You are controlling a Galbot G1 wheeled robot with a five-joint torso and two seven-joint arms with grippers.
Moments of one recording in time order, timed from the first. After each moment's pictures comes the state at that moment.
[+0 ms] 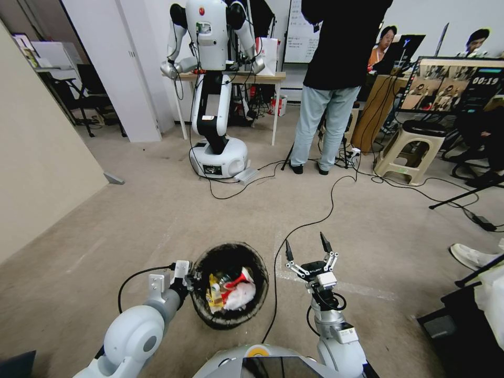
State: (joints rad) left arm 1.61 -1.05 -0.52 -2.31 -0.88 0.74 -0.35; right arm -1.70 1.42 0.38 2.09 -0.12 0.66 0.06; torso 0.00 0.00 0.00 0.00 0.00
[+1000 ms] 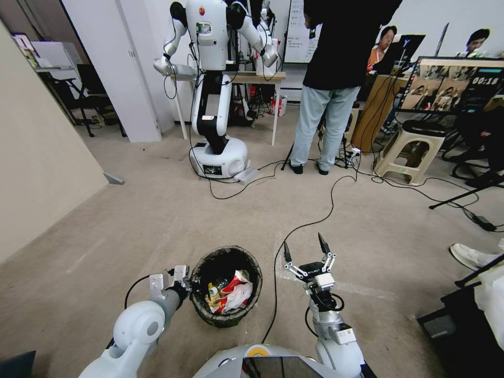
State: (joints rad) left arm 1.57 -1.09 -0.54 -2.17 -0.88 0.74 -0.32; right arm -1.71 1.43 0.38 2.09 -0.13 0.66 0.05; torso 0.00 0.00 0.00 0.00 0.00
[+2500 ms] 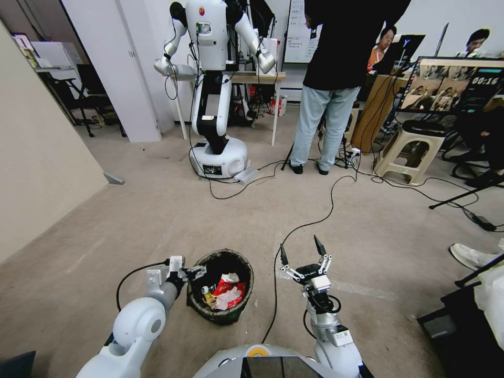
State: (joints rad) left arm 1.60 -1.16 -0.53 -2.27 -0.30 0.32 -0.28; right arm -1.71 1.44 0.36 2.08 -0.17 0.64 0.09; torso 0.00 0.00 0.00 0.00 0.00
